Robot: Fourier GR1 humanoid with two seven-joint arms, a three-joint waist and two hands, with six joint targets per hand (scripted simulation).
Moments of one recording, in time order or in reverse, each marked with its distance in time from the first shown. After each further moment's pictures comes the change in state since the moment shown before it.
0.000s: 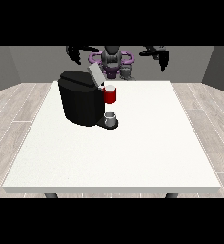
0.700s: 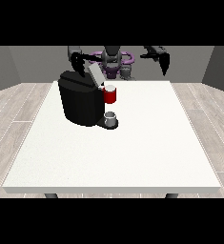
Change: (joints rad) left arm 0.109 0.044 -0.043 -0.208 0.084 0.051 0.066; right arm -0.144 0.026 0.004 0.153 0.037 0.012 -0.049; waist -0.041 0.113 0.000
